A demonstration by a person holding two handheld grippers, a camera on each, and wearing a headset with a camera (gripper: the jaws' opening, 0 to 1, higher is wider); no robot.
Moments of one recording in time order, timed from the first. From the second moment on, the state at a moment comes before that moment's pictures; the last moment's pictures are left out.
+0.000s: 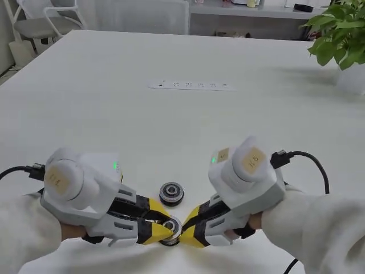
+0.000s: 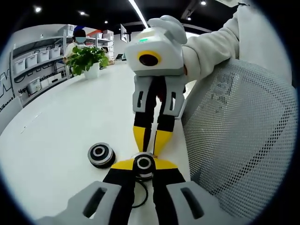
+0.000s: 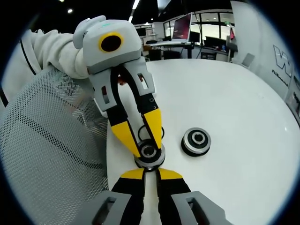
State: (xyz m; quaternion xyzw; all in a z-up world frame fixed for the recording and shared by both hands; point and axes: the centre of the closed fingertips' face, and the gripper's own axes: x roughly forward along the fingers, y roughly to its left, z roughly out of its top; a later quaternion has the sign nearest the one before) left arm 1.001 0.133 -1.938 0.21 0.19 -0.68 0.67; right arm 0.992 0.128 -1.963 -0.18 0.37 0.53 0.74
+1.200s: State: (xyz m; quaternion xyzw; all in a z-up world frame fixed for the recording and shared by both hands) left arm 1.007 0.134 -1.940 0.21 0.19 -0.68 0.68; right arm 1.004 0.149 -1.925 0.00 0.41 0.48 0.77
